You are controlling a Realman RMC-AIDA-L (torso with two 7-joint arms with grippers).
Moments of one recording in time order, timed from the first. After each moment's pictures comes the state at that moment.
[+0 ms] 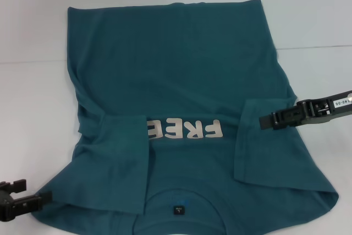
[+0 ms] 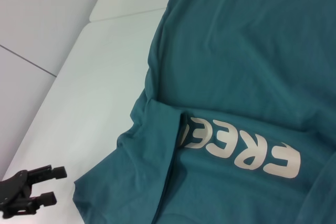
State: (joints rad) left arm -0.23 -2.17 0.57 1.05 2.19 1.51 -1.76; right arm 0.68 1.93 -0.68 -0.81 -2.29 -1.66 2.38
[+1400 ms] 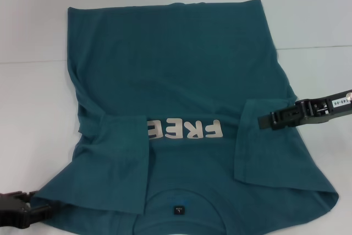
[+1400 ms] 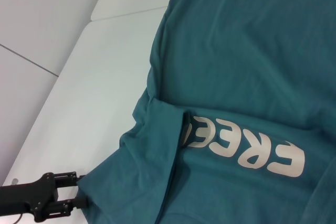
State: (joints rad) left arm -0.28 -2.16 0.66 0.97 2.30 1.38 -1.75; right arm 0.68 1.93 -0.68 -0.80 -2.29 -1.66 2.38
